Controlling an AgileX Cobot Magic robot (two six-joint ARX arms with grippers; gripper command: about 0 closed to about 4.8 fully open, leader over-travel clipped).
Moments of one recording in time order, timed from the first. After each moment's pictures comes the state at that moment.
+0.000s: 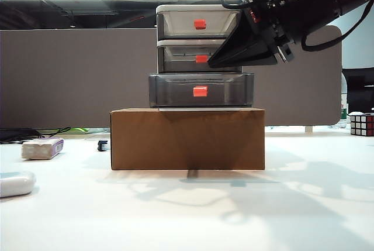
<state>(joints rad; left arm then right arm) 0.30 1.20 0.37 -0.21 0.91 0.74 0.41 1.41 0.85 0.04 -0.60 -0.03</state>
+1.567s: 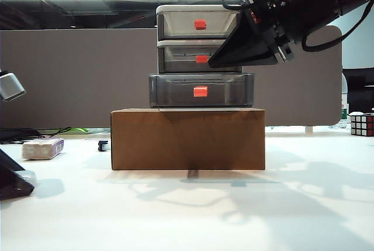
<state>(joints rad) 0.08 1.46 0.39 0.06 0.80 0.89 0.41 1.41 0.85 0.04 -0.60 -0.05</state>
